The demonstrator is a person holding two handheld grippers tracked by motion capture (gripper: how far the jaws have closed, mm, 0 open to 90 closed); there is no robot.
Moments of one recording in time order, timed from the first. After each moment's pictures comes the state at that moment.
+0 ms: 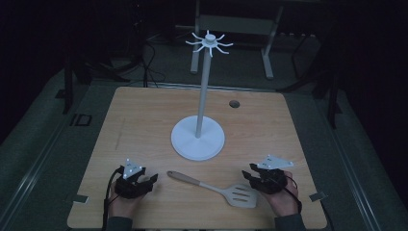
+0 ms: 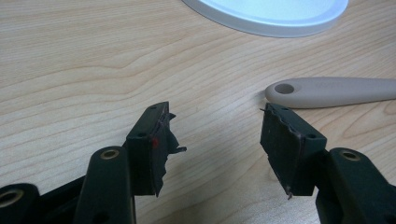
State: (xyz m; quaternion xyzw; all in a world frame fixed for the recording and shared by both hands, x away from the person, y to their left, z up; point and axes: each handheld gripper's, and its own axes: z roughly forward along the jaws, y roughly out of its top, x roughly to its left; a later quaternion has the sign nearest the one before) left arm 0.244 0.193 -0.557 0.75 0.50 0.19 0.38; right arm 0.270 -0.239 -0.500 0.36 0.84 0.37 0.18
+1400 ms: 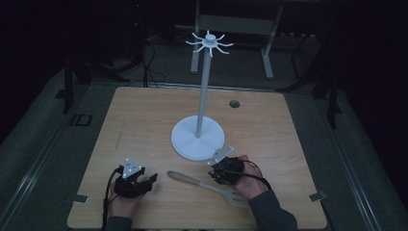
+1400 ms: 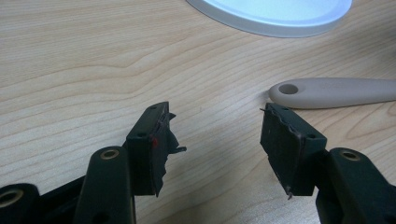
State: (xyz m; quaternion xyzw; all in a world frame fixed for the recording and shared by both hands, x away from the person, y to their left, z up) left arm 0.245 0.195 -0.557 0.75 0.50 0.19 0.38; right arm 0.296 -0.122 -0.487 0.19 0.94 0.25 0.13
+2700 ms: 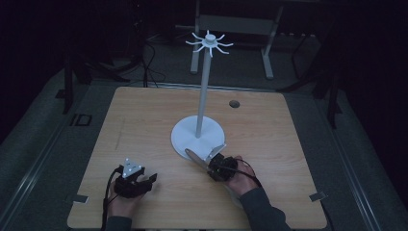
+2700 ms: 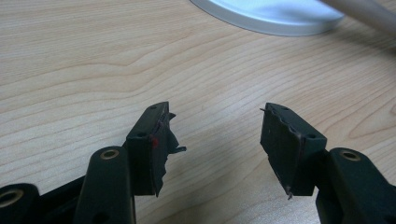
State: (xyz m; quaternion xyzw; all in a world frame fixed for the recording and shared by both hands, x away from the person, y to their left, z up) left arm 0.246 0.195 -0.557 0.75 0.51 0.19 0.38; right arm 0.324 -0.114 -0.526 0.25 0.94 0.21 0.10
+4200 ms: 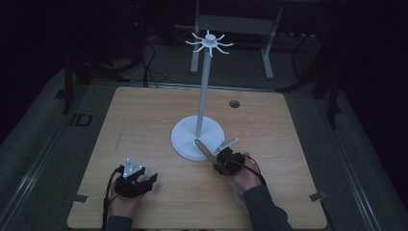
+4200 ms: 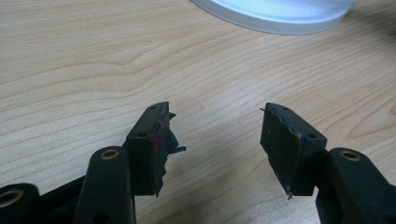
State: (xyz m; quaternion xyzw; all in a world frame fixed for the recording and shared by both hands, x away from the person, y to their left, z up) left arm 0.246 0.194 -0.558 0.75 0.51 0.19 0.38; right arm 0.336 -0.135 -0.522 0.32 0.91 0.25 0.10
